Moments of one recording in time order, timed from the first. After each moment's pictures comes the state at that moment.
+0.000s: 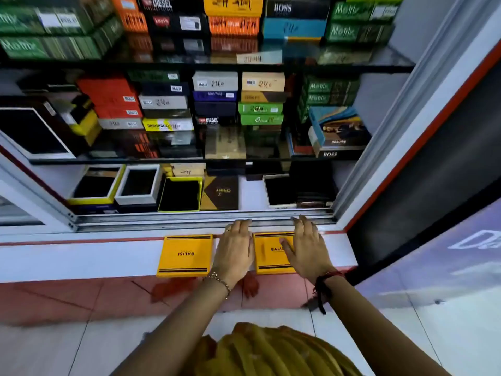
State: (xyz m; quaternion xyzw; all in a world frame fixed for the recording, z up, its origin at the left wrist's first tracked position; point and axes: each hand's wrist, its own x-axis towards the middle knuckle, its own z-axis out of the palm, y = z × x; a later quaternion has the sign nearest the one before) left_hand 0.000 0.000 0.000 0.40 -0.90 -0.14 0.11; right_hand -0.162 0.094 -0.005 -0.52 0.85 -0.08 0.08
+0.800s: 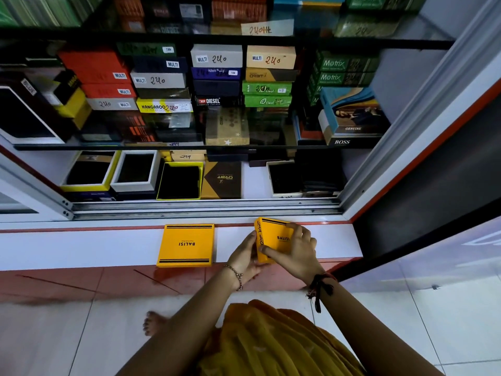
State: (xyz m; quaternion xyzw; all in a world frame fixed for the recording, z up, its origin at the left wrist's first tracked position) left_hand -0.009 0.005 -0.059 0.45 -0.30 -0.83 0.11; right_hand -0.142 0.087 -0.044 -0.37 0.85 -0.22 0.30
